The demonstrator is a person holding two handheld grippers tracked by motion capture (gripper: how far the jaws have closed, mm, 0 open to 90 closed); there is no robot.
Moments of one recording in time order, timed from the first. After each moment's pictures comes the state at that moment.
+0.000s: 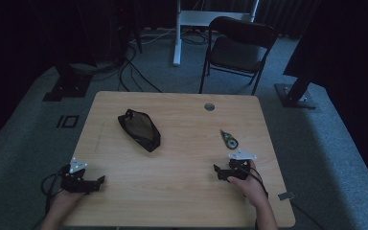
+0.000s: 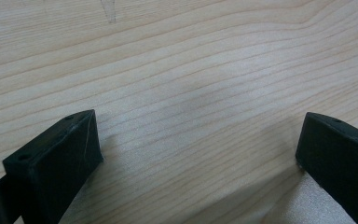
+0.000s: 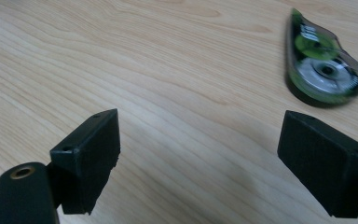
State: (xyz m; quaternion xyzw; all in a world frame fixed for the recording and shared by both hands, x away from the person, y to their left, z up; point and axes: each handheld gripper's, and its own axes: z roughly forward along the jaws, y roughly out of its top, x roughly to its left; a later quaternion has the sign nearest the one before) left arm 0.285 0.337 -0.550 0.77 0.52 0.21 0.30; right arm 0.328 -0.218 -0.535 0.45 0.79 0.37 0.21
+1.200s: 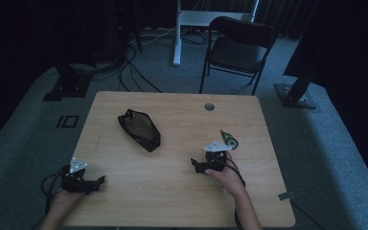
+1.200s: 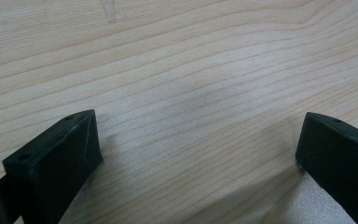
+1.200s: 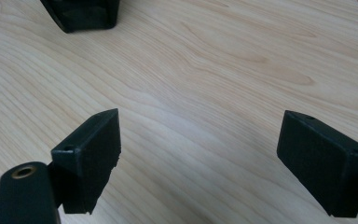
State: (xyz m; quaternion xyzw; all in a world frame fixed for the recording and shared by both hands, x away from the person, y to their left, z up) left arm 0.285 0.337 -0.551 0.77 0.52 0.21 0.30; right arm 0.354 -0.144 -0.526 0.40 0.80 0.40 0.19
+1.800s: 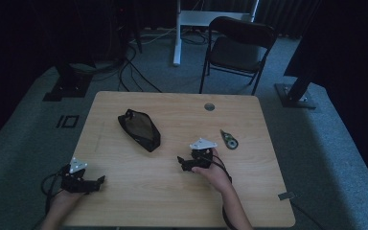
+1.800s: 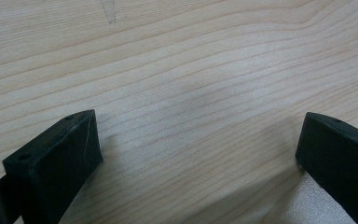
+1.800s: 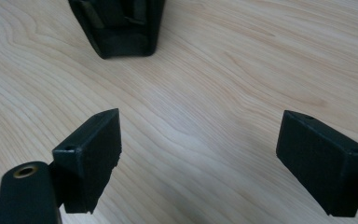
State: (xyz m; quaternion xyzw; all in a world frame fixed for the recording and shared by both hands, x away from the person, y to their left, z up) left arm 0.285 0.337 -0.551 0.77 0.52 0.21 0.30; right arm 0.362 -0.099 -0.524 0.37 0.81 0.42 0.18
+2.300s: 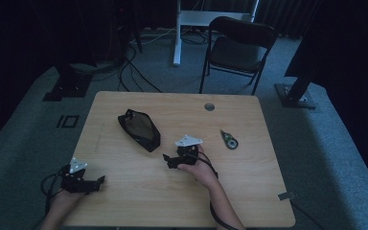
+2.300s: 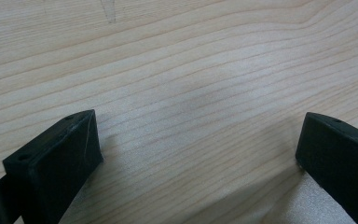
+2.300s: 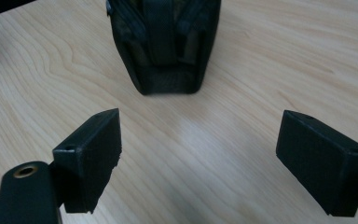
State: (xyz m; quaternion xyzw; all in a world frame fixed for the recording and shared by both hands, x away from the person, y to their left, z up) left arm 0.285 0.337 -0.551 0.77 0.52 0.21 0.30; right arm 0.371 -0.057 -0.521 0.35 0.81 0.44 0.16
